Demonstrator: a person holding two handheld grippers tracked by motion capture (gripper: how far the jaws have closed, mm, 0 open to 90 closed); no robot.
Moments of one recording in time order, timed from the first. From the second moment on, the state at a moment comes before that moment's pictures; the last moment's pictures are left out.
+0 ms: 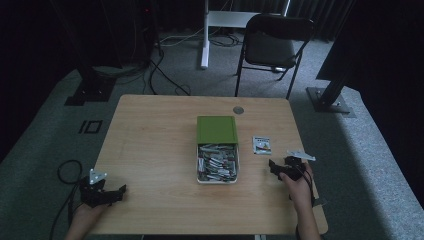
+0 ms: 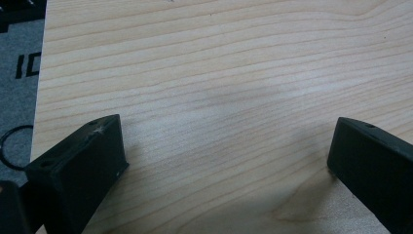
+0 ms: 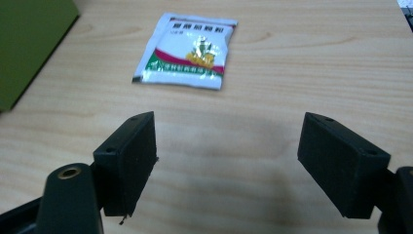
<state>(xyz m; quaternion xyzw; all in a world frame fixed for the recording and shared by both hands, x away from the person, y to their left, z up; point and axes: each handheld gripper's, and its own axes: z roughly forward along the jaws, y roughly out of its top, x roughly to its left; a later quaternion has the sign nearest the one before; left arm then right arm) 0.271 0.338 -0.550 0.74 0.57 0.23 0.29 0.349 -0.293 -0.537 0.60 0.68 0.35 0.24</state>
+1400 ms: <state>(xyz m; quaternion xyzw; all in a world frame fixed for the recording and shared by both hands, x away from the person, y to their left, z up) 0.271 0.338 -0.550 0.74 0.56 0.23 0.29 0.267 -0.298 -0.555 0.61 0.68 0.30 0.26</state>
